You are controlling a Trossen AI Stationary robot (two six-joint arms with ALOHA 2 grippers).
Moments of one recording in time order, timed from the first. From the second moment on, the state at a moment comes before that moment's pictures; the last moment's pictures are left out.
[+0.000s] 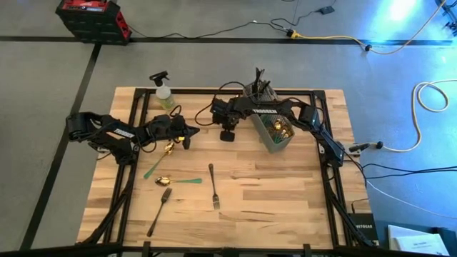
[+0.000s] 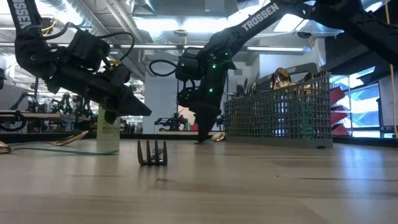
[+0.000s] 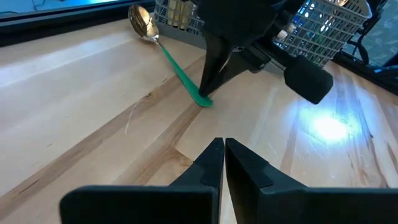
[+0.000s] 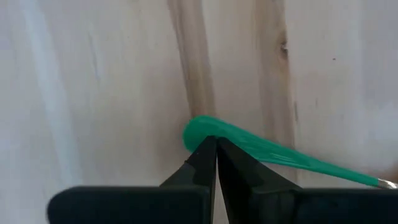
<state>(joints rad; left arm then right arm) 0.42 1.39 0.17 0.88 0.07 -0.33 -0.32 2.30 1.81 -0.82 0.00 -0.19</state>
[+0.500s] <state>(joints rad) 0.42 1.39 0.17 0.88 0.06 -0.31 -0.21 2.31 1.81 -0.81 -0.16 -0.19</state>
